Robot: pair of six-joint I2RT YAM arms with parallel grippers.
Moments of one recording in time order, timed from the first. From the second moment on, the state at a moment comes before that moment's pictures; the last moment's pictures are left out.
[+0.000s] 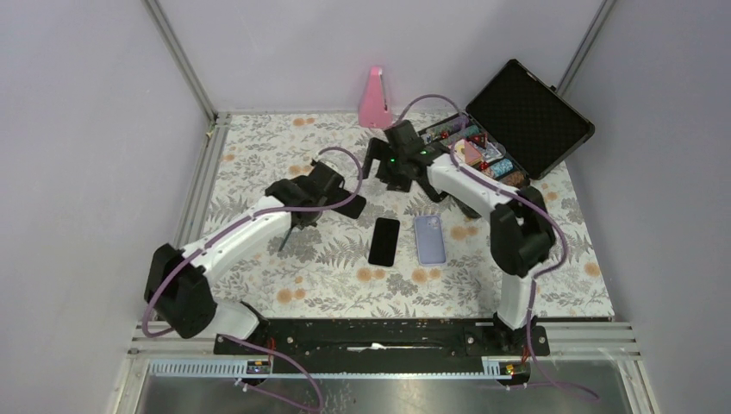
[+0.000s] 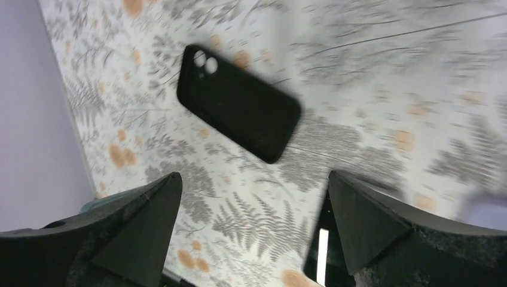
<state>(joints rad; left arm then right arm) -0.64 1.37 1.13 -0.86 -0.55 -0.17 0.62 1.97 1.60 -0.48 -0.11 0.82</state>
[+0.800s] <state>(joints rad) -0.80 1.83 1.24 -0.99 -0.74 -0.36 0.49 1.15 1.12 -0.58 0.17 0.73</state>
